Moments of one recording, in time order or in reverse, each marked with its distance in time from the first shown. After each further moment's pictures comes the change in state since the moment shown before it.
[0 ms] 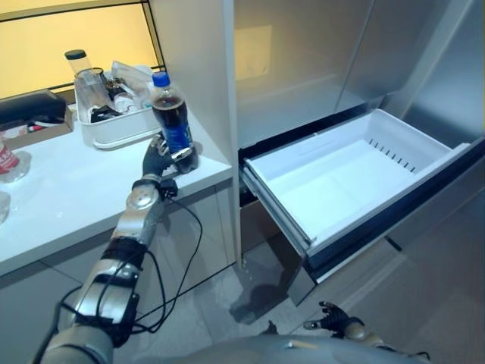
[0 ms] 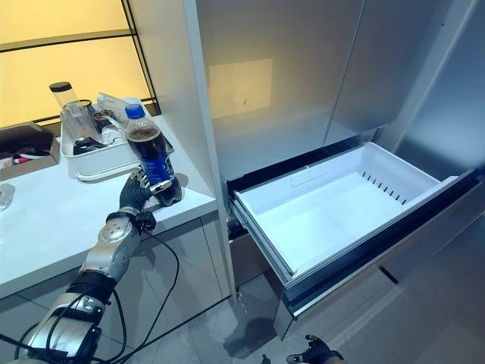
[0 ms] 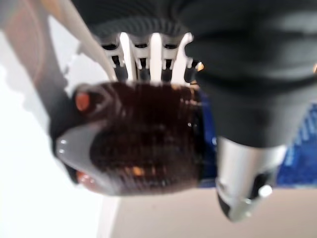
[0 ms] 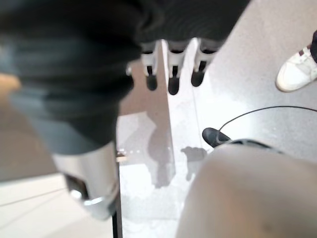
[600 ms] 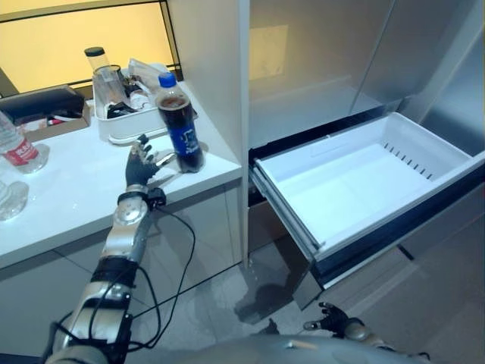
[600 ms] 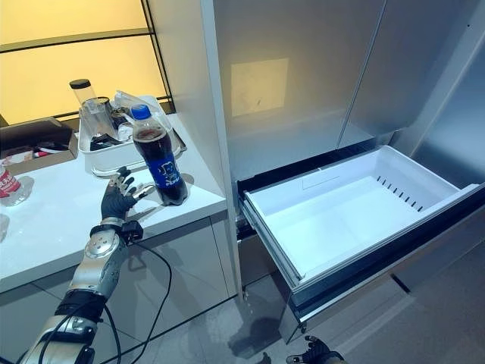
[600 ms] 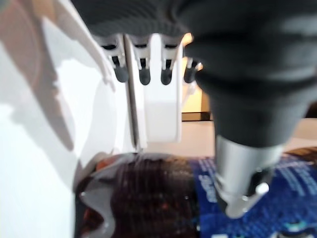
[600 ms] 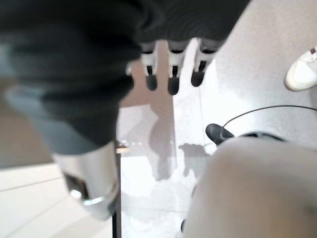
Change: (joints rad) left arm 0.166 -0.005 0.121 -0.145 0.054 -0.041 0.053; right arm 0.001 0.003 -0.004 0.000 -0.001 -0.001 0.014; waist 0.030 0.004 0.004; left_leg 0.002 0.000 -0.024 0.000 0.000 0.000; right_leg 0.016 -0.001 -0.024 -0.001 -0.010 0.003
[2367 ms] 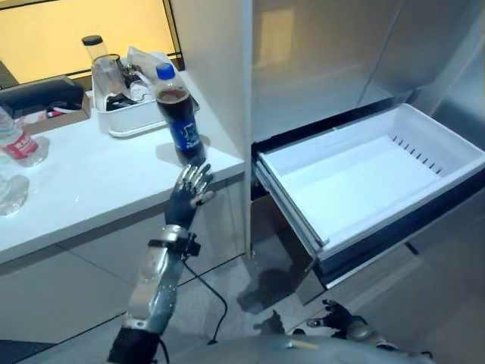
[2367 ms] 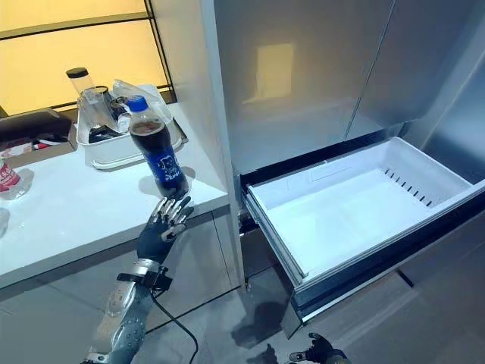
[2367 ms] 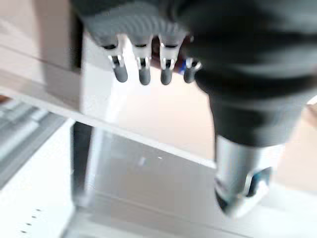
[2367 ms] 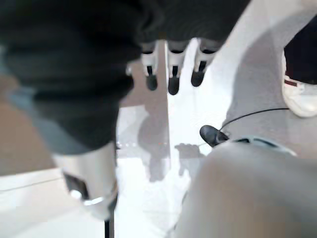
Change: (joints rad) left arm 0.451 -0.199 -0.108 -0.615 -0.214 -0.064 -0.282; right arm -0.020 -0.013 -0.022 0.010 0.004 -0.007 -0.014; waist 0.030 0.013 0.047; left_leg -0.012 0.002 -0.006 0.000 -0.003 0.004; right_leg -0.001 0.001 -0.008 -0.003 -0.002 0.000
